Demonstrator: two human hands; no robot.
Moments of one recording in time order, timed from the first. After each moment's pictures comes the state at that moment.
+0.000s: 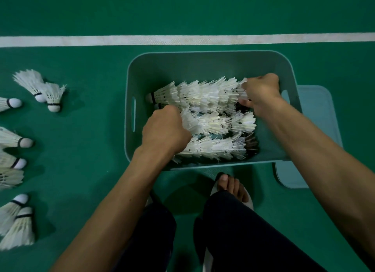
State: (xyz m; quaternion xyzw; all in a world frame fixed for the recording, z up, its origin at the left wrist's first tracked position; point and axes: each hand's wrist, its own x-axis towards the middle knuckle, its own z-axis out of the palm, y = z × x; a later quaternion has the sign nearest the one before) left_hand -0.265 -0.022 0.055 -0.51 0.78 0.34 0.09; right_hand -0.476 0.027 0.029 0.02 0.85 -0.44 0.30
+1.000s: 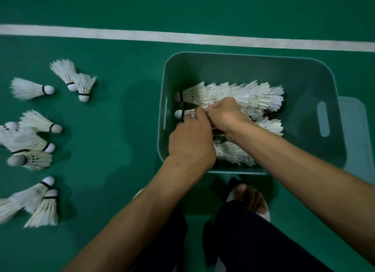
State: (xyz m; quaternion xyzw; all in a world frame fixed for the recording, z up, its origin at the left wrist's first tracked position) left_hand -0.250 -0.007 0.055 -0.48 0.83 0.25 0.15; right_hand -0.362 -0.016 0.011 -0.18 0.84 -0.24 0.45
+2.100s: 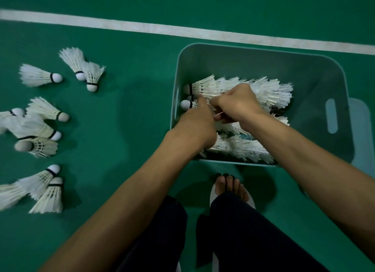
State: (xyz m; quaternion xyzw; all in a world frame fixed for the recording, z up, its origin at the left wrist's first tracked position) left_hand -0.243 -0.034 0.065 -0.46 0.77 0.38 0.21; right_hand -0.364 -0.018 0.024 -0.20 0.85 -0.25 0.41
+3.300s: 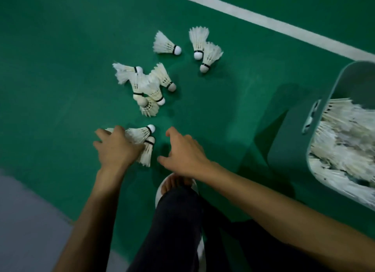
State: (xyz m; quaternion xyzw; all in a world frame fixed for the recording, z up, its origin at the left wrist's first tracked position) left_hand 0.119 -0.049 -0.005 -0.86 0.44 0.23 0.08; right_hand -0.049 -0.035 -0.017 -0.66 0.58 -0.03 0.47
